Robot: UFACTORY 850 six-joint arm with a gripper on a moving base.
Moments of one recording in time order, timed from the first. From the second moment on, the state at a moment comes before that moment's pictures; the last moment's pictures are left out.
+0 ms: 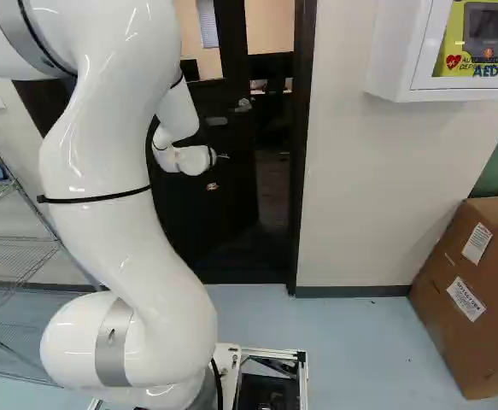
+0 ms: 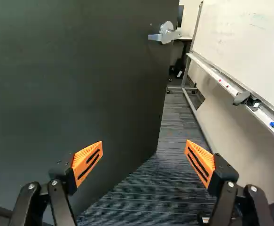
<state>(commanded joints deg) 8.0 -18.0 -46.7 1.5 42.8 0.0</state>
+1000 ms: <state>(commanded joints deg) 3.8 -4.4 -31.3 0.6 42.9 0.0</state>
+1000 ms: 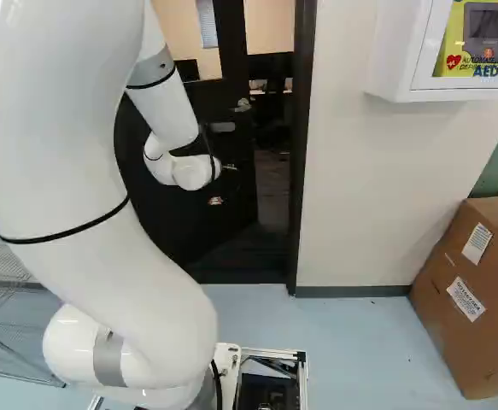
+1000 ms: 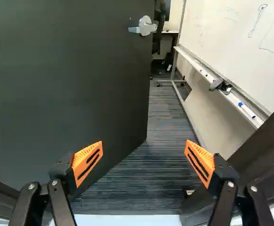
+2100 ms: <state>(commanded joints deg) -0.7 7.2 -19.7 -4.5 45.3 0.0</state>
